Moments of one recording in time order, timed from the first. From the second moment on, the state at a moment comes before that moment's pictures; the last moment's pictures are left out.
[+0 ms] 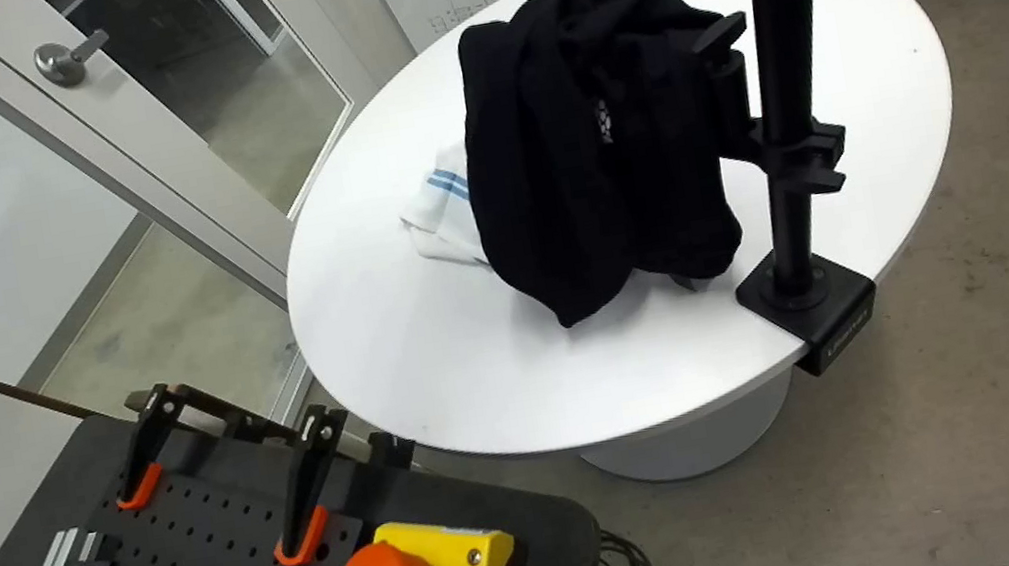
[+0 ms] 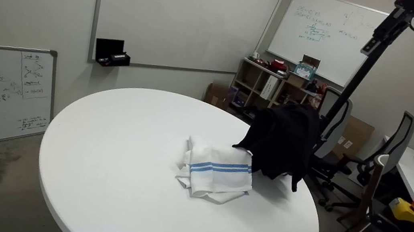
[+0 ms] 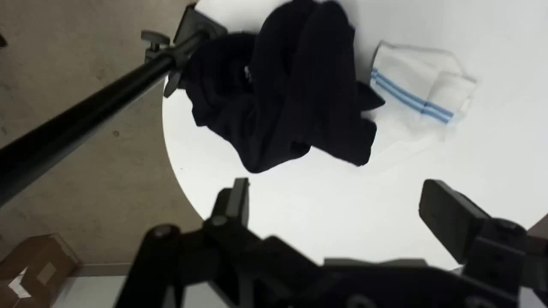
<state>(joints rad) -0.18 -0.36 -0.28 -2.41 -0.18 2.28 -0.25</state>
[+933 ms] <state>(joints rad) -0.23 0.15 -0.28 -2.14 -0.08 2.41 -0.02</state>
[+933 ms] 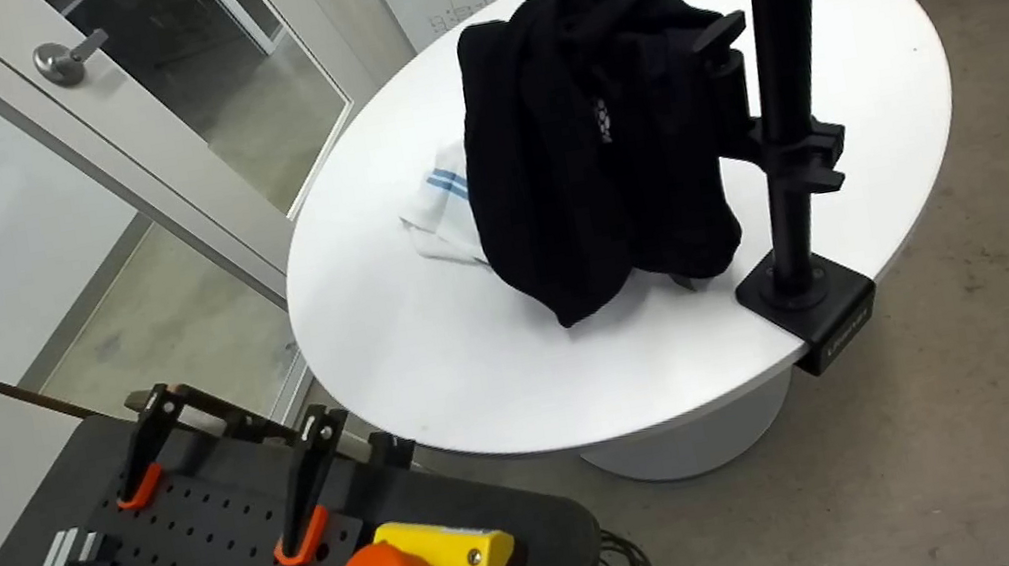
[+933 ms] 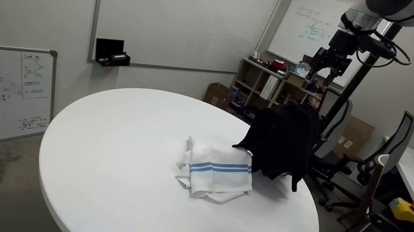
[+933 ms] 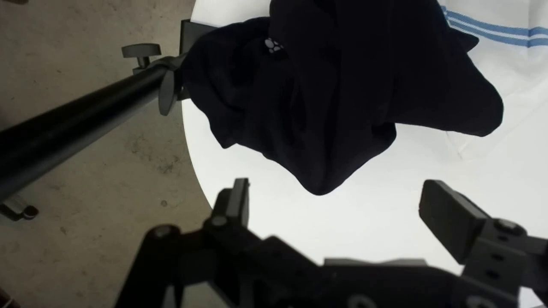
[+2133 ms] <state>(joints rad) -0.23 0.33 -0.25 -2.09 -0.09 2.29 -0.02</state>
